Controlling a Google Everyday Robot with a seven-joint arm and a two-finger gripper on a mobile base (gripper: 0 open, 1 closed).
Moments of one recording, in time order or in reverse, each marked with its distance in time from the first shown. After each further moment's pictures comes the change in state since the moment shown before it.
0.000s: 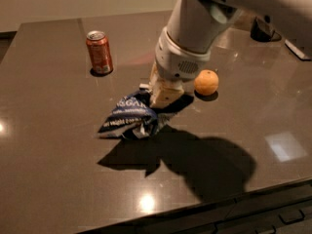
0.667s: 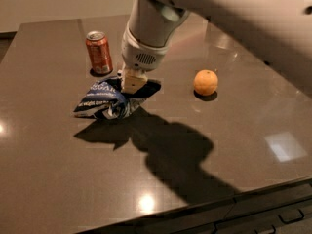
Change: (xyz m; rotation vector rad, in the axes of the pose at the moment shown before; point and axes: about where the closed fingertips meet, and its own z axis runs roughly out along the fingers) arm -0.054 -0.065 0.032 0.103 -0.009 0.031
